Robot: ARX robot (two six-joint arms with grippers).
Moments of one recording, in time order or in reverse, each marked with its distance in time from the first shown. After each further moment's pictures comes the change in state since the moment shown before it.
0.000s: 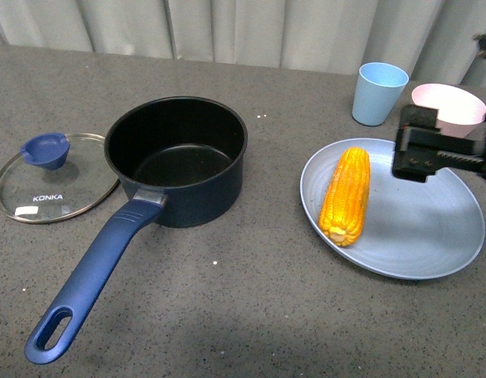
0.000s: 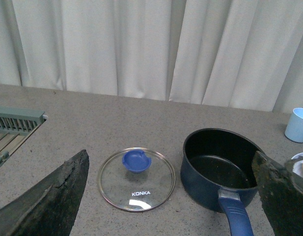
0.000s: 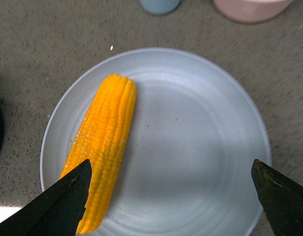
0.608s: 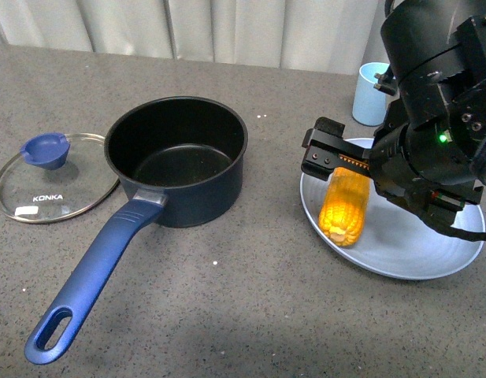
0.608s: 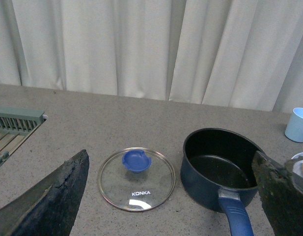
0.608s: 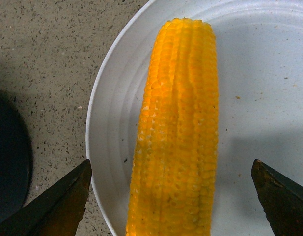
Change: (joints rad) left arm 0.000 0.000 0.000 0.000 0.000 0.000; right arm 0.130 0.285 0.286 -0.186 0.002 0.327
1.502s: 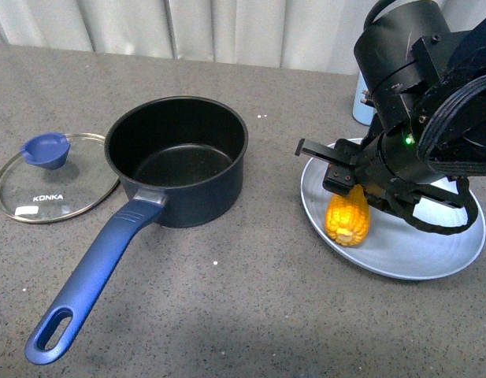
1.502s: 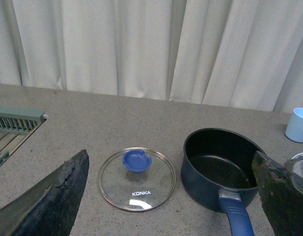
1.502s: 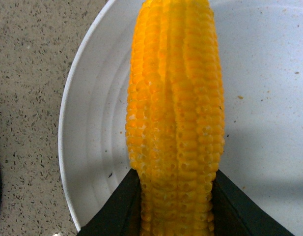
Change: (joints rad) left arm 0.000 0.000 0.000 0.000 0.000 0.000; right arm -0.006 0.088 0.089 -0.074 0.019 0.005
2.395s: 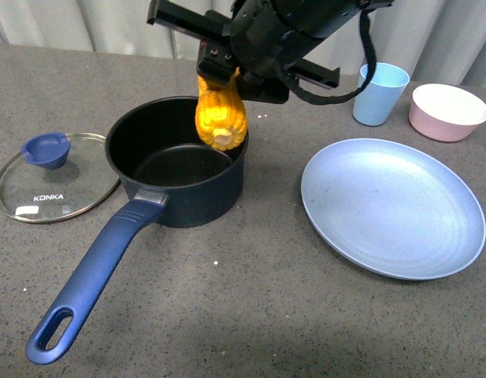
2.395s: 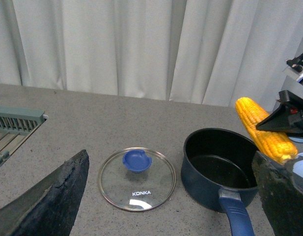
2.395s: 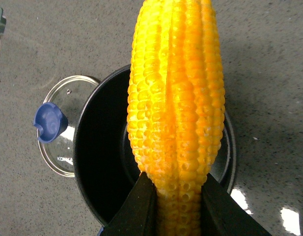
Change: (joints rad) left arm 0.000 0.000 0.000 0.000 0.000 0.000; right arm 0.172 -0.028 0.364 -0.154 -0.302 -0.129
